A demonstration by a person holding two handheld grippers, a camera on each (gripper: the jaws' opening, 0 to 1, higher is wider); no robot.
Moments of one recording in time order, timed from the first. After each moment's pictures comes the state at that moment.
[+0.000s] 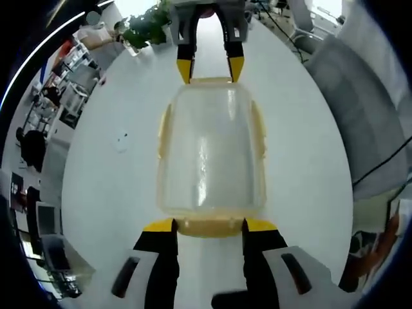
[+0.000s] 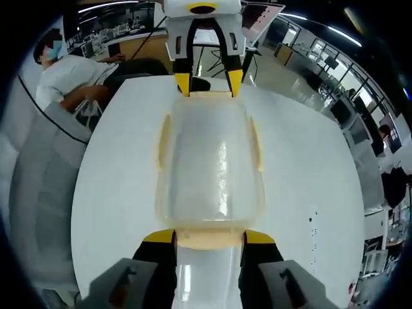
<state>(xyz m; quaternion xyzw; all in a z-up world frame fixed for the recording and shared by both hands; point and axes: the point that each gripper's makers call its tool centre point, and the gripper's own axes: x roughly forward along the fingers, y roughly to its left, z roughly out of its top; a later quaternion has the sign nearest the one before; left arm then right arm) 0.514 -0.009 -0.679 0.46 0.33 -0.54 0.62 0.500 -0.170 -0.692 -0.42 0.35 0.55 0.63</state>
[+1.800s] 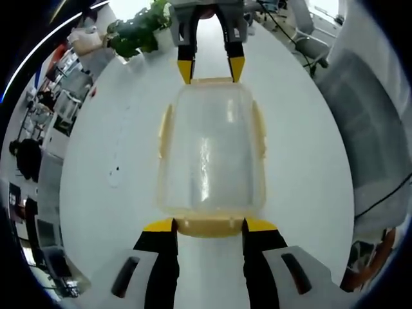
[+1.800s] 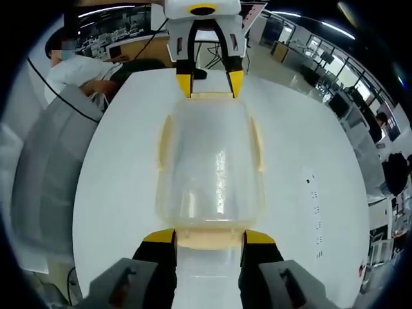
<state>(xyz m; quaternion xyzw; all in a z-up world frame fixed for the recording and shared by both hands) 0.518 -0.108 -0.687 0.47 0.33 -0.55 0.61 0.497 -0.269 -0.699 -0.40 0.36 0.56 0.63</state>
